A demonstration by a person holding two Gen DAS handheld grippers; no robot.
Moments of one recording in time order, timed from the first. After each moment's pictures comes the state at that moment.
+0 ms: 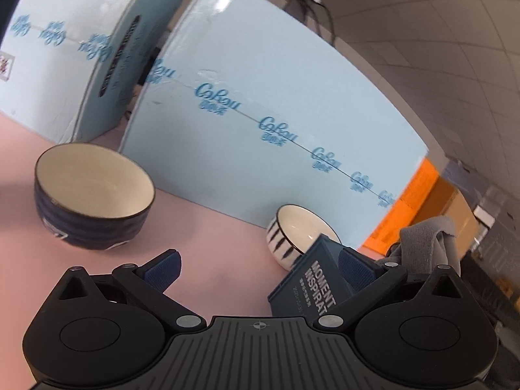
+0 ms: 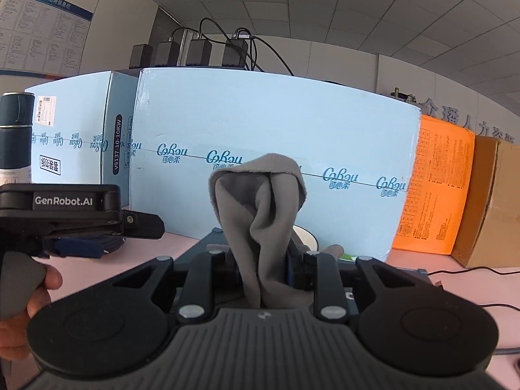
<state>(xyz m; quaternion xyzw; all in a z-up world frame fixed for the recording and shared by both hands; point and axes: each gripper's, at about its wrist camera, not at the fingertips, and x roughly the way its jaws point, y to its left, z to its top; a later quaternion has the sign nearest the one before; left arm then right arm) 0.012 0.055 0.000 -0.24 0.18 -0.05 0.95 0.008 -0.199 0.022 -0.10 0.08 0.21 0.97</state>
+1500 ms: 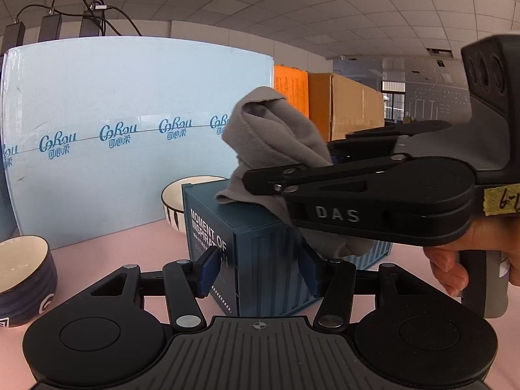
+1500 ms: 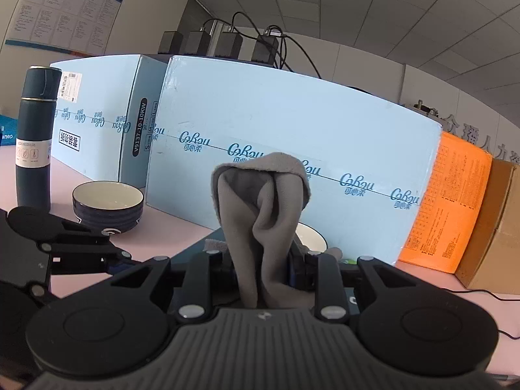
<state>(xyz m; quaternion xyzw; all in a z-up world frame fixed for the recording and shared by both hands) -0.018 -0.025 -0.011 0.04 0.16 -0.22 0.96 0.010 -0.180 0.023 -0.16 0.08 0.26 0.95</state>
